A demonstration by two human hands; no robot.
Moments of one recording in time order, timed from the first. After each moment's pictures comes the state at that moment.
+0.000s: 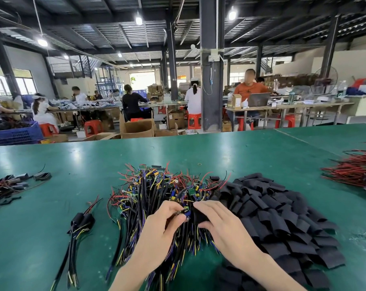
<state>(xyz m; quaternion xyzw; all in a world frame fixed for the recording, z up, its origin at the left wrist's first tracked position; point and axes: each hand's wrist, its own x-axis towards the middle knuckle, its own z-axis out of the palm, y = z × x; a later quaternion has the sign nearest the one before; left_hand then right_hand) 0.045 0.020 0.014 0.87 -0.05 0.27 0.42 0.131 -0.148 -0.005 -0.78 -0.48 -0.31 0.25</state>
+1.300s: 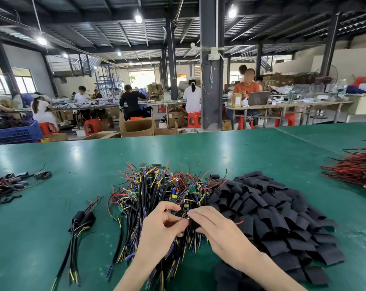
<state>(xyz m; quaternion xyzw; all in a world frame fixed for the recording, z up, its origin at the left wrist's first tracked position) 0.053 0.018 0.007 0.80 0.07 0.22 0.55 0.124 -0.147 -0.007 -0.76 -0.55 -0.27 0.22</state>
